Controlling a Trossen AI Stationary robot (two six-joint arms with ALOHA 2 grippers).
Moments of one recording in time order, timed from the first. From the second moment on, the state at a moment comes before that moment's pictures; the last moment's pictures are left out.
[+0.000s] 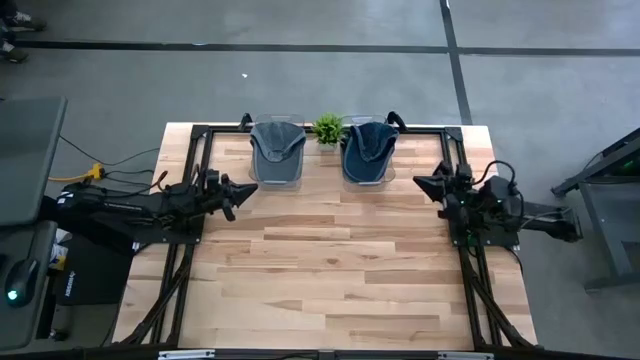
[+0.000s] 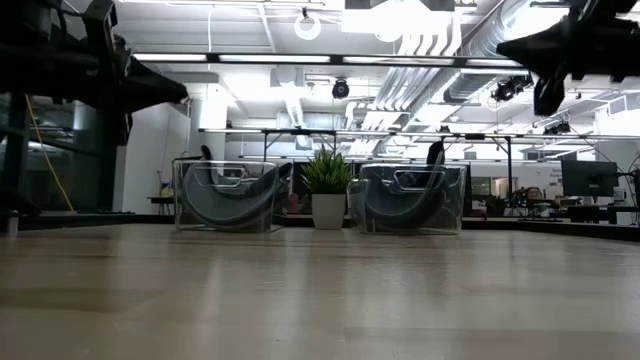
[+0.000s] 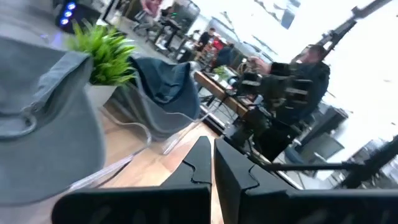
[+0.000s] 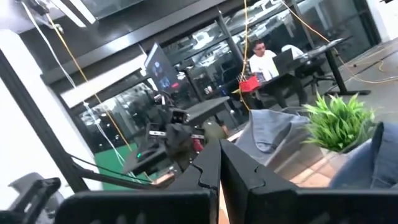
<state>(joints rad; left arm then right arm) -0.04 0.30 0.02 0.35 -0.40 -0.63 -0.12 0.01 0.14 0.09 0.15 0.46</state>
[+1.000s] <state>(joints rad) -0.04 0.30 0.01 0.28 -0.40 -0.30 -0.12 0.01 0.01 0.07 0.08 0.15</state>
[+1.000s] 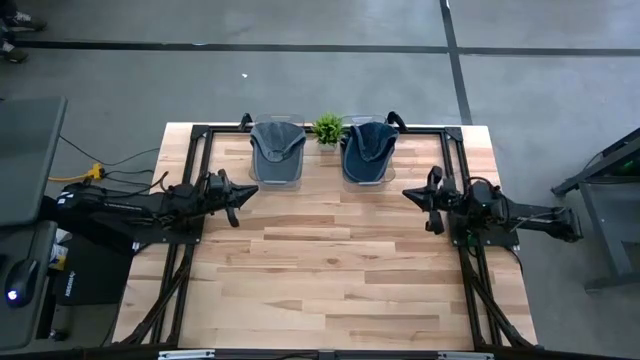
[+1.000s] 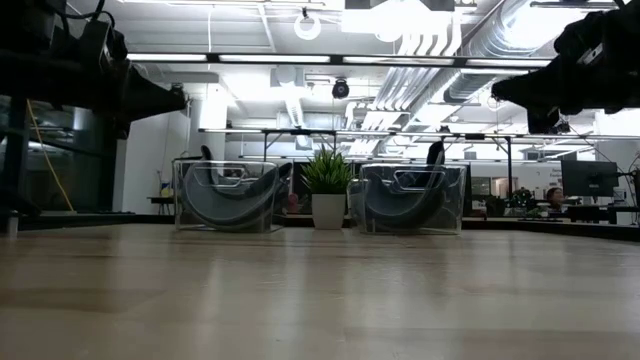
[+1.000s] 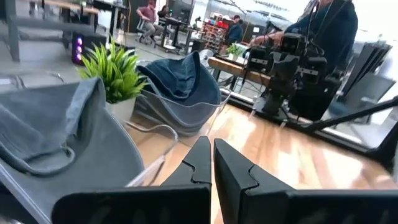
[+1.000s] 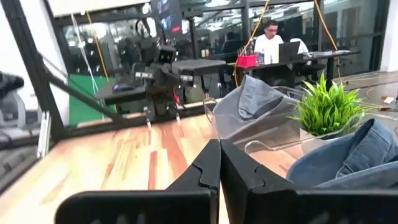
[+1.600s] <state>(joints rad) -0.04 0.30 0.01 0.14 -0.36 -0.17 -0.12 0.01 0.01 0.03 0.06 0.13</state>
